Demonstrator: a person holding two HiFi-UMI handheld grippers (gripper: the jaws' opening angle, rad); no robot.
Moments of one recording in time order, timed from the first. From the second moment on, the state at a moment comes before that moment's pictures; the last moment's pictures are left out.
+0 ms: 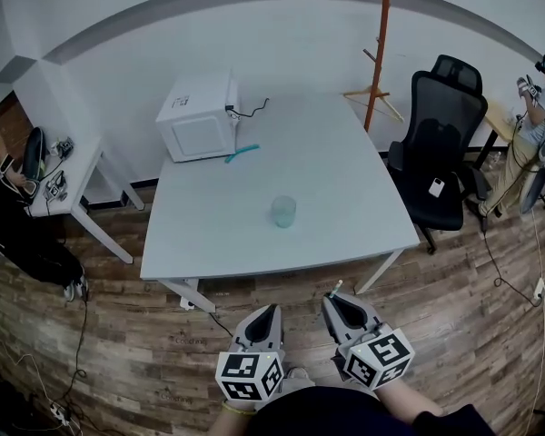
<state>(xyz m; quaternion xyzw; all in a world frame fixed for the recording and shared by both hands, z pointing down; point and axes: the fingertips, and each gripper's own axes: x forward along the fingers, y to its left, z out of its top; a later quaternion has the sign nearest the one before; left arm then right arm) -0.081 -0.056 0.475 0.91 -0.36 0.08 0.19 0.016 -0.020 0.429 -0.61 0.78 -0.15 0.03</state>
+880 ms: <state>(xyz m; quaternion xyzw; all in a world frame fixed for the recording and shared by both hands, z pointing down) -0.071 -0.134 0.489 0.90 -0.38 0.09 0.21 0.041 -0.093 0.432 -0.62 0.77 -0.15 0.03</state>
